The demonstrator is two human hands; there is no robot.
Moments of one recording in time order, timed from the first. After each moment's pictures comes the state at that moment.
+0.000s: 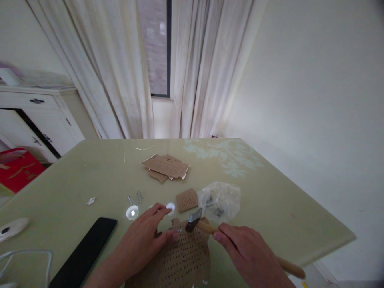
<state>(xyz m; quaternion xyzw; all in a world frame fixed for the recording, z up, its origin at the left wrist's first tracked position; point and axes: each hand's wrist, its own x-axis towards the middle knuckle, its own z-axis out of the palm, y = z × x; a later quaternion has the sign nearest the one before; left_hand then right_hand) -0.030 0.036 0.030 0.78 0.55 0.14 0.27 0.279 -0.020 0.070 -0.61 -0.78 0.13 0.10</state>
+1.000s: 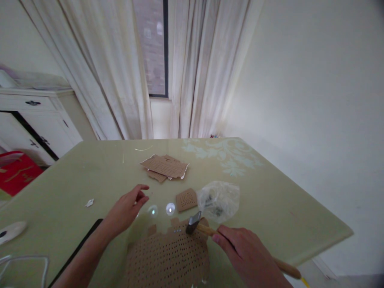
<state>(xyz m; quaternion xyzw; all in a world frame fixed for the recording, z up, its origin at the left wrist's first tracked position) -0.083 0.096 0.024 0.71 0.66 0.11 0.23 0.281 -0.023 0.059 -0.62 -0.76 0.16 0.08</state>
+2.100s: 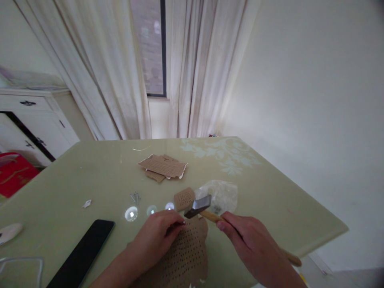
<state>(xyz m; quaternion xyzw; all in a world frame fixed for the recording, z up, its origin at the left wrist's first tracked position) 0.009 0.039 0.038 0.80 0.46 0.21 0.32 0.284 -0.019 0.097 -0.61 -0.77 0.14 0.14</state>
